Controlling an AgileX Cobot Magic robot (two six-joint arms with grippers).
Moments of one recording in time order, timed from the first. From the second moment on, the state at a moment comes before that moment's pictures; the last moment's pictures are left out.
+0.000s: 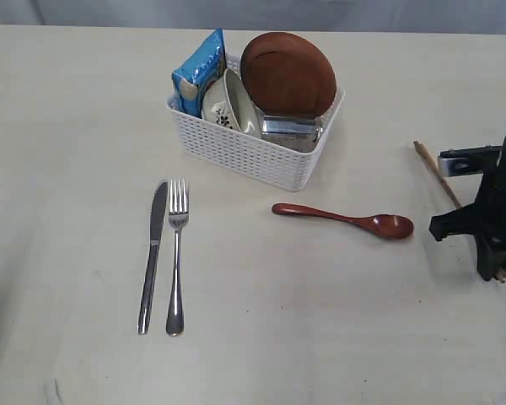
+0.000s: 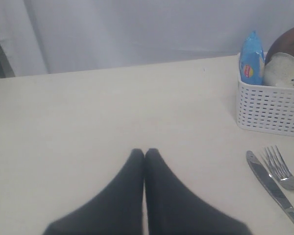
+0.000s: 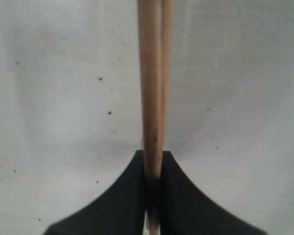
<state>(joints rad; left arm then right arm) -0.14 0.00 0.00 0.02 0.32 0.02 0.06 1.85 -0.88 -0.08 0.99 -0.05</state>
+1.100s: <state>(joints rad) -0.14 0.00 0.00 0.02 0.32 0.02 0.31 1.78 -1.04 0.23 1.05 -0.53</state>
